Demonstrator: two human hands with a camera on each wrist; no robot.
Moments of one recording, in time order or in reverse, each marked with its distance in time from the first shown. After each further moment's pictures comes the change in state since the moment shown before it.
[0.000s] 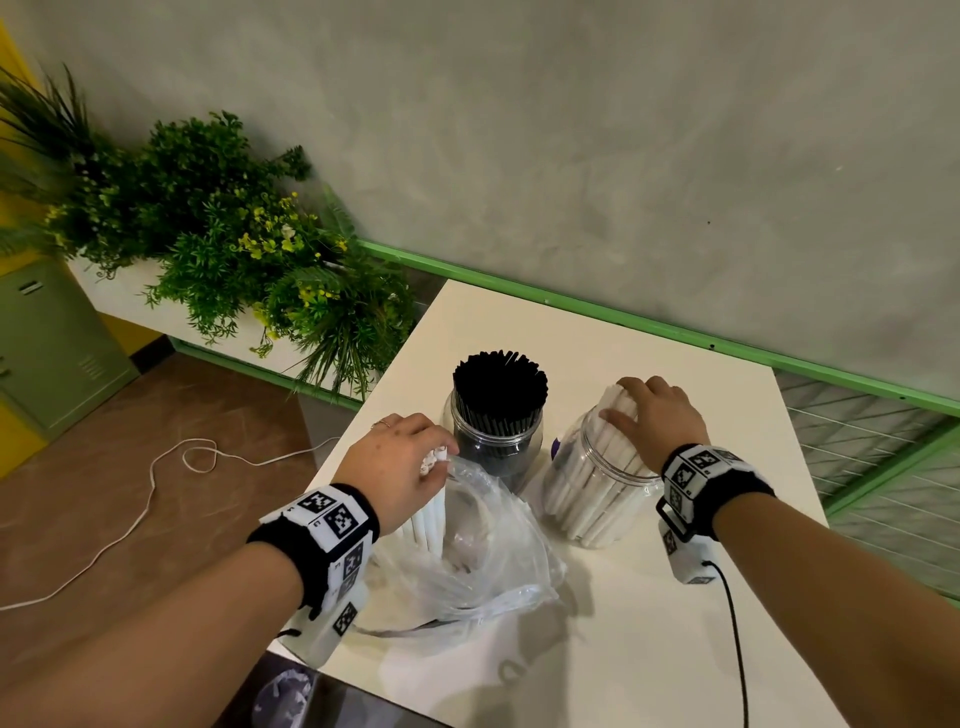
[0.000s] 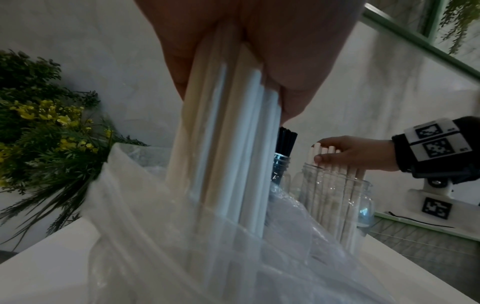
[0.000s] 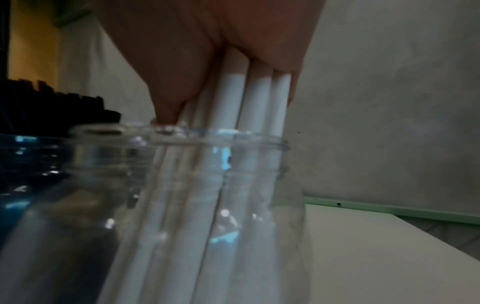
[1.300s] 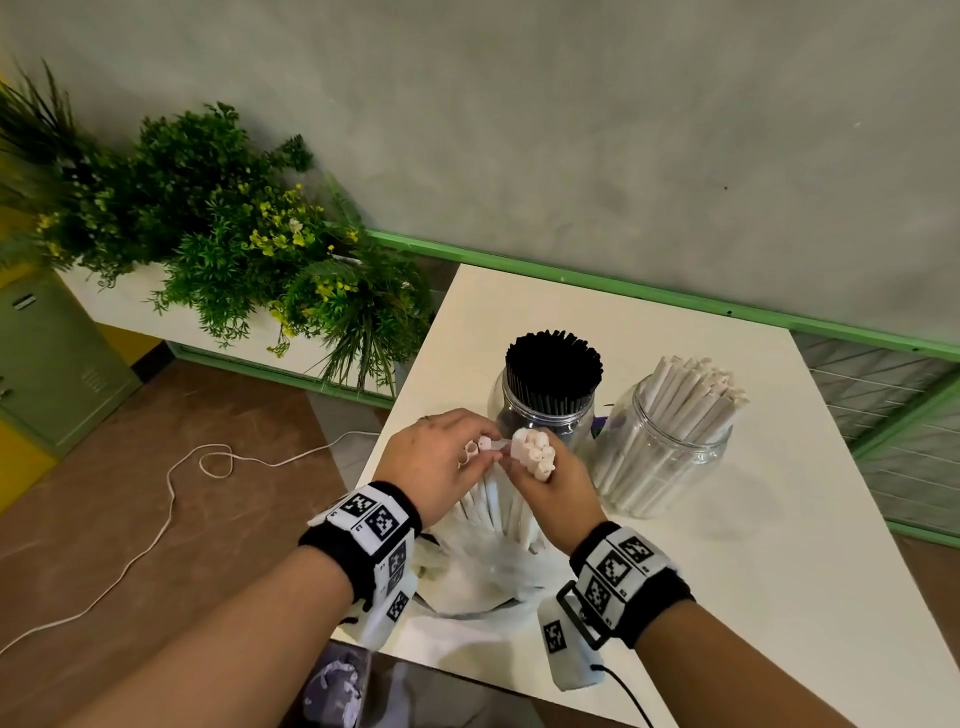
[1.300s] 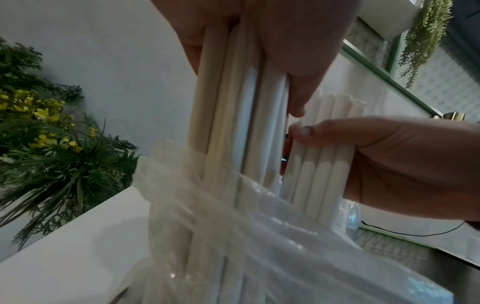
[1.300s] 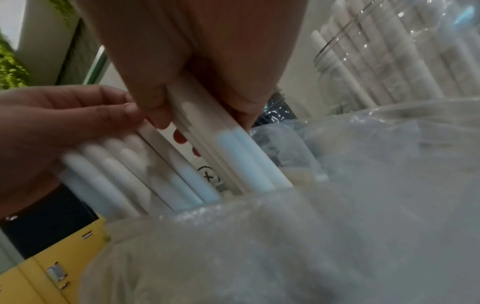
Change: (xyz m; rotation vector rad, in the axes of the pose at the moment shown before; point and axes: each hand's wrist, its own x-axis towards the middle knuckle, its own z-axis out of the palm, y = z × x) left_hand -0.021 -0.034 -0.007 -0.140 0.122 0.090; right_hand -0.113 -0.196 0.042 1.144 0.028 -0.042
